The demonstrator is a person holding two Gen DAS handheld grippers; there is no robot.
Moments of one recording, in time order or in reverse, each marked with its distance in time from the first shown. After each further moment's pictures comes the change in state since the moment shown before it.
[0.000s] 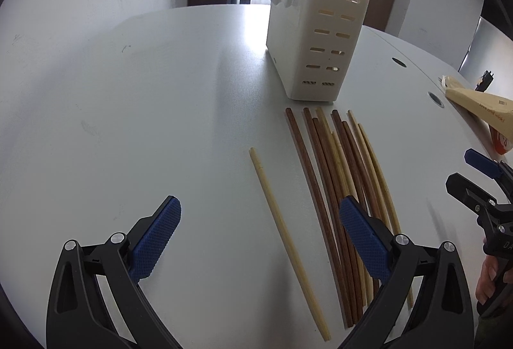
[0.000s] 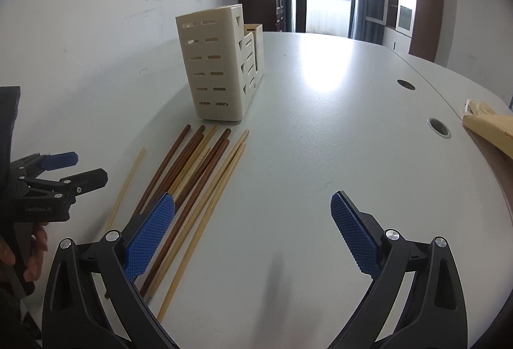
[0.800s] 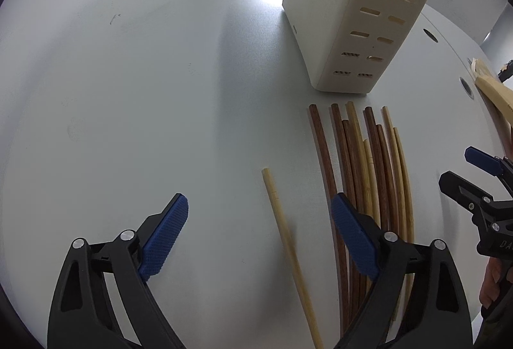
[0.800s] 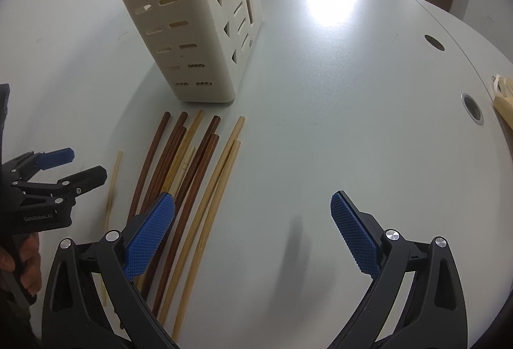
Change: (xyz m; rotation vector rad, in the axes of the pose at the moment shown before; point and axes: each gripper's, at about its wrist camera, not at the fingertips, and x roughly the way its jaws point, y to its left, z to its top) left arm 0.055 0.005 0.062 -0.011 0.270 0.051; right arm 0.074 -0.008 0.056 0.062 0.309 0.022
